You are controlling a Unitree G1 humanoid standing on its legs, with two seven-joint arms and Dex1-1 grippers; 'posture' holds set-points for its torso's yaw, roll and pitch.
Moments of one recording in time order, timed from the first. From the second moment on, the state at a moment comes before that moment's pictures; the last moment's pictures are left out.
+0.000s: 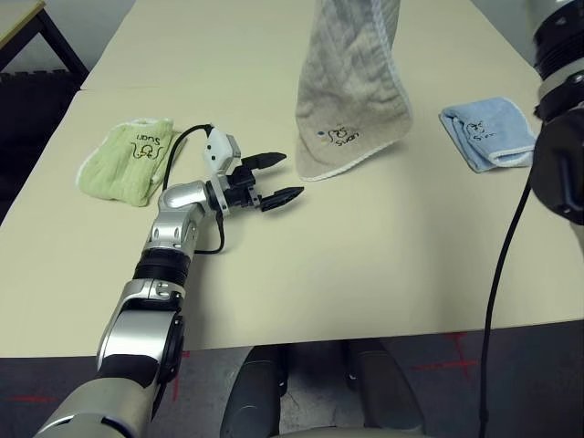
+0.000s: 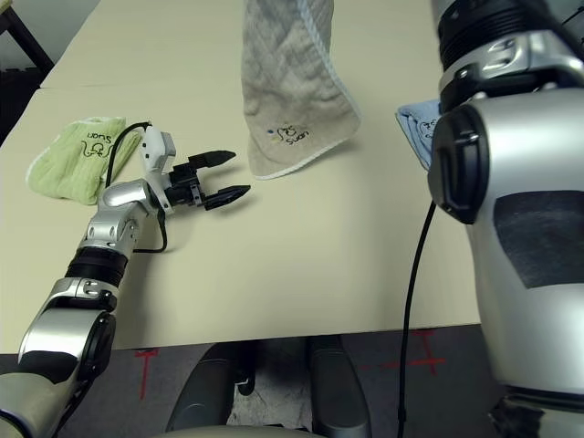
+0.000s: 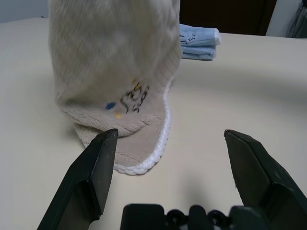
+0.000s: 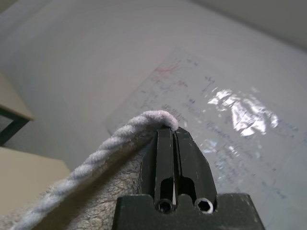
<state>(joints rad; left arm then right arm) -0.73 0.35 0.01 0.55 -0.28 -0.07 -1.09 -1.71 -0.37 -0.01 1.18 -0.09 -0.67 0.47</state>
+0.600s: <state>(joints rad) -0.65 0.24 -0.03 0.15 -0.39 0.25 -0.91 -1.80 -0.30 -0.03 1.17 -0.07 -0.63 0.39</state>
